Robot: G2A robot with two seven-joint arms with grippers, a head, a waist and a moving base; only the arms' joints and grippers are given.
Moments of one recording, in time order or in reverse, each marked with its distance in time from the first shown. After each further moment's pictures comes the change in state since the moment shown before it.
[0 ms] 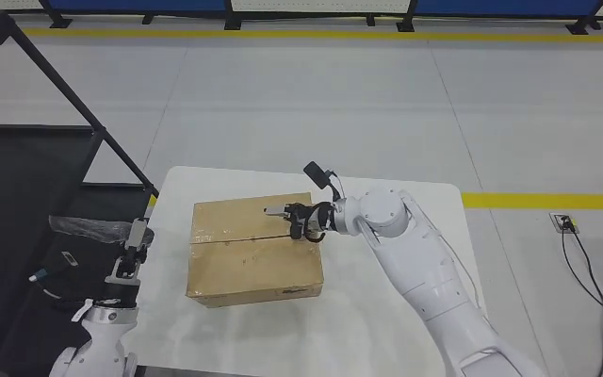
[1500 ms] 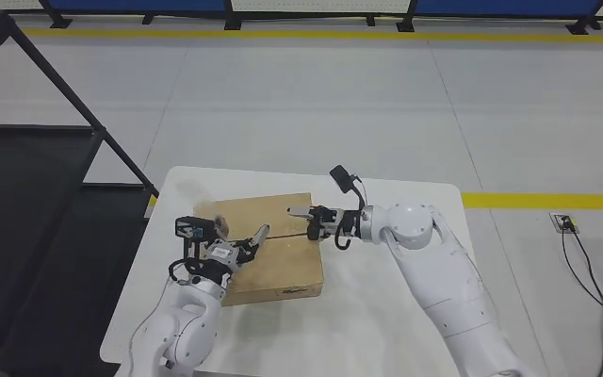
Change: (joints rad) left arm -0.267 -0.052 0.417 0.050 0.812 0.384 -0.228; right arm -0.131 0.085 0.105 -0.143 0.050 -0.066 0.028
